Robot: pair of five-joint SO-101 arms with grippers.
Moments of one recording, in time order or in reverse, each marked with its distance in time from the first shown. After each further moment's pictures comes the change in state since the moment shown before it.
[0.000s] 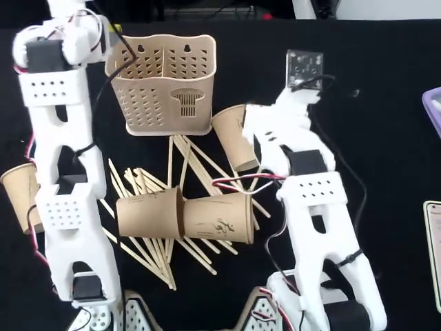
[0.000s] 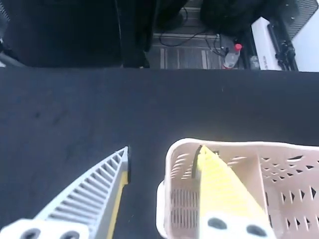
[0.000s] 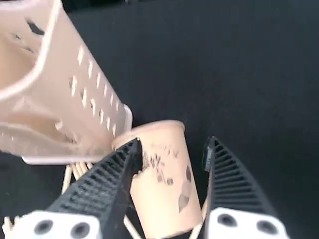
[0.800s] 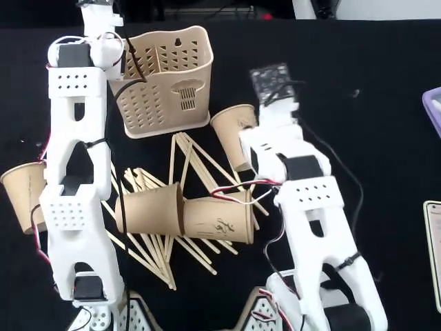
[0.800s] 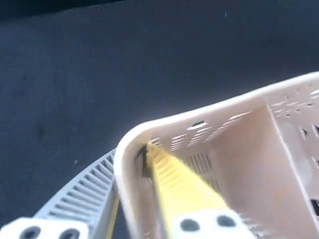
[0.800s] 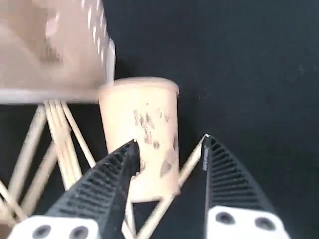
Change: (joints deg) left arm 1.8 -0.3 26.1 -13.8 -6.9; right arm -1.4 -1.5 4.7 4.4 13.6
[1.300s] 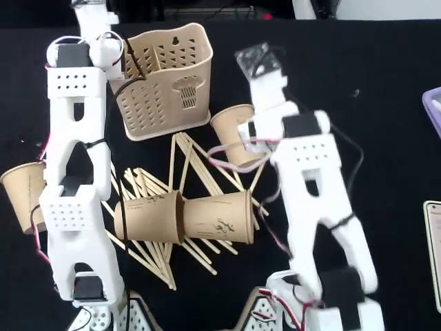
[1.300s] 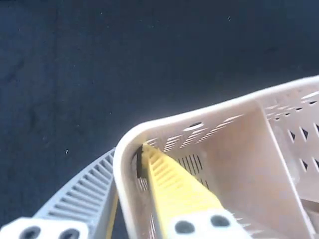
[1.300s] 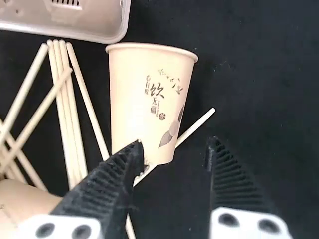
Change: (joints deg) left arm 0.0 -0.1 -0.1 1.7 4.7; right arm 0.0 13.0 -18.8 22.4 15.6
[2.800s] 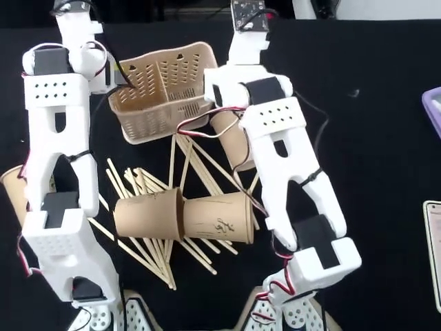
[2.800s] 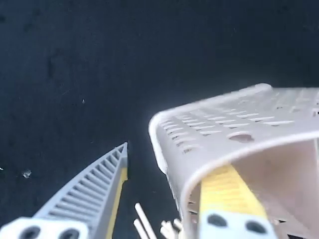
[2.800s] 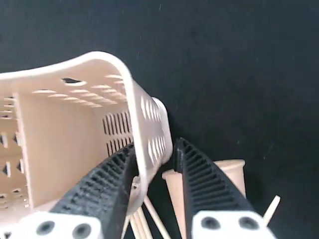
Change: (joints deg) left arm -3.5 -16.4 13.6 5.5 2.6; right arm -7.0 24.4 -33.1 -5.5 -29.1
